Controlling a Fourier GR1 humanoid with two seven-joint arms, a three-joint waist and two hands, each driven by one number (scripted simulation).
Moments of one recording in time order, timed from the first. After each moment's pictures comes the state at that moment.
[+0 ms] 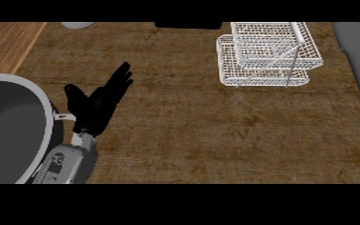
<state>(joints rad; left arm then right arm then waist) -0.23 0.15 -0.15 -1.48 0.17 0.01 0.24 -1.08 -0.50 0.05 -0.89 0.28 -0.19 0.46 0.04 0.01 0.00</state>
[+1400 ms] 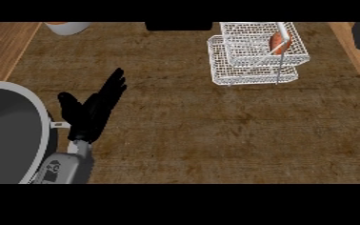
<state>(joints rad) -0.17 0.14 -0.11 -1.50 0.15 0.00 0.23 -1.16 -0.52 -0.25 -0.54 0.13 -0.37 0.06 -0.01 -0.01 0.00</state>
